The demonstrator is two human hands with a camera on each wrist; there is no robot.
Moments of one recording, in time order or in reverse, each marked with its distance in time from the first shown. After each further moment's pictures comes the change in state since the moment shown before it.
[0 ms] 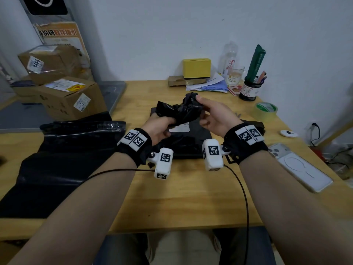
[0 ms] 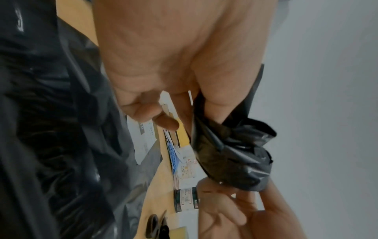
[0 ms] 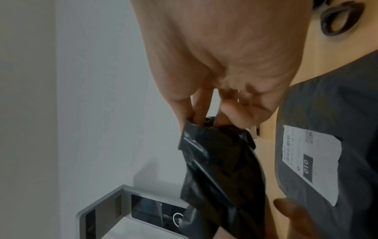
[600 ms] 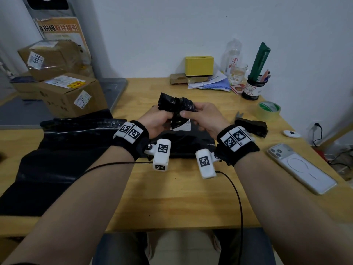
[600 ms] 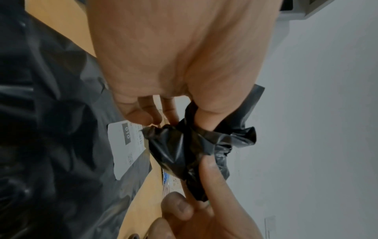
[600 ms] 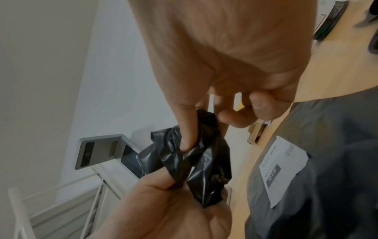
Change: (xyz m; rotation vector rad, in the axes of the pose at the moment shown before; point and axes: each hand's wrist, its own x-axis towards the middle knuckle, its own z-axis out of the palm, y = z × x) left_hand 0.009 0.013 -0.009 0.017 -0.130 0.017; right_hand 0.007 0.021 0.018 -0.518 -0.017 -0.175
